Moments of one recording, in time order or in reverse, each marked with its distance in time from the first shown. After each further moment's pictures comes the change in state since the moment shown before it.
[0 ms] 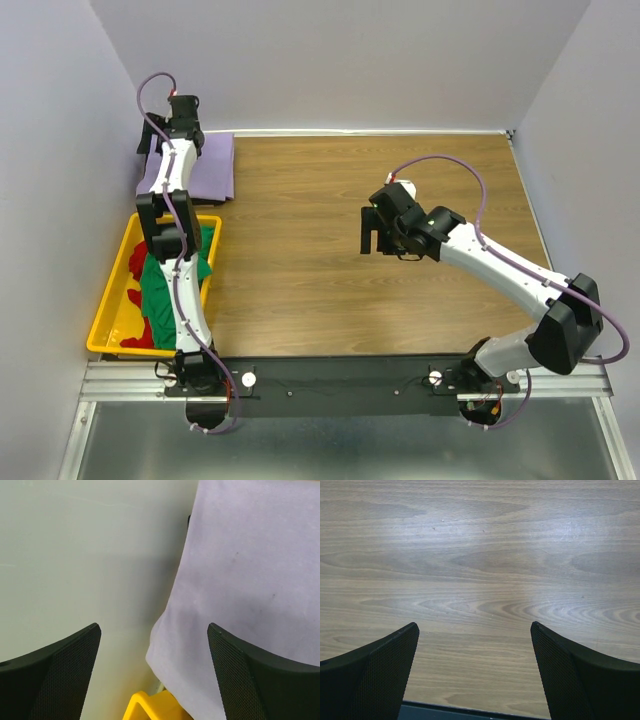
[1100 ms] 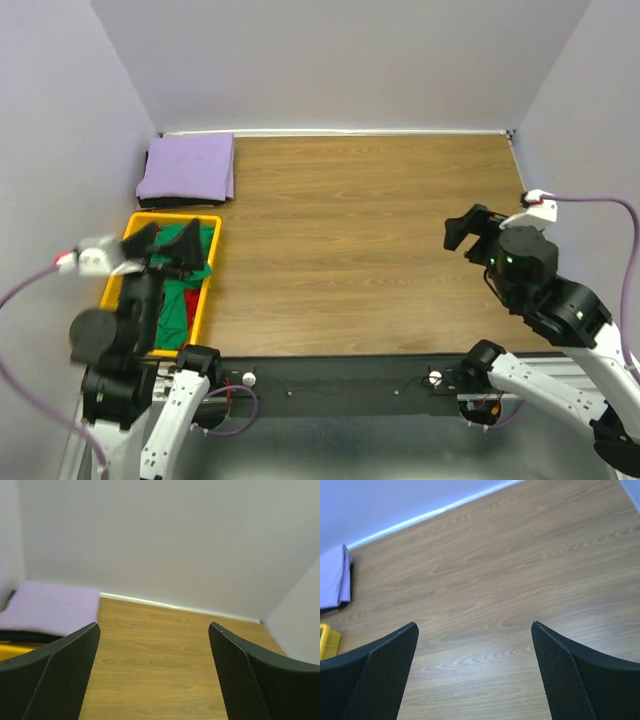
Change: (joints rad) left arm -0.302 -2.055 -1.233 0.121 0.643 -0.680; right arm 0.000 -0.724 -0.108 -0.018 0.408 -0.047
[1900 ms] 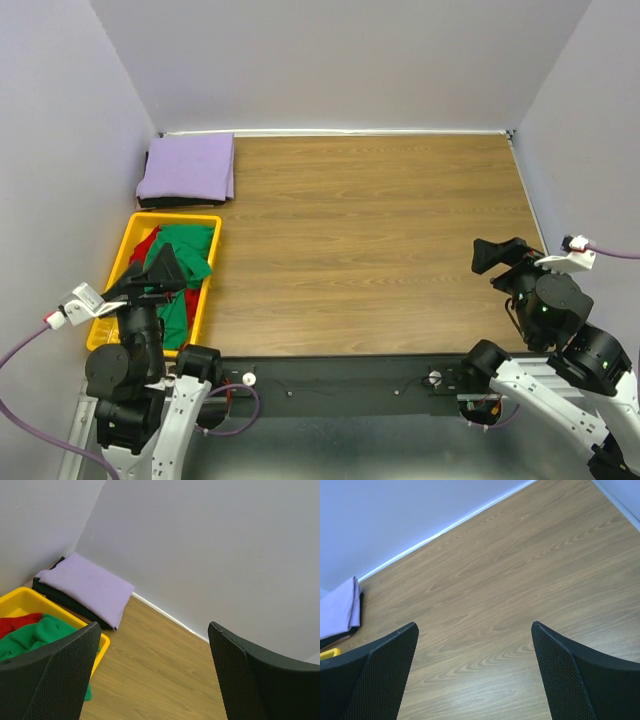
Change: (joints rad) left arm -0.014 -0.328 -0.202 -0.098 -0.357 -0.200; right arm 0.000 -0.364 -0.201 -0.012 0.101 0.058
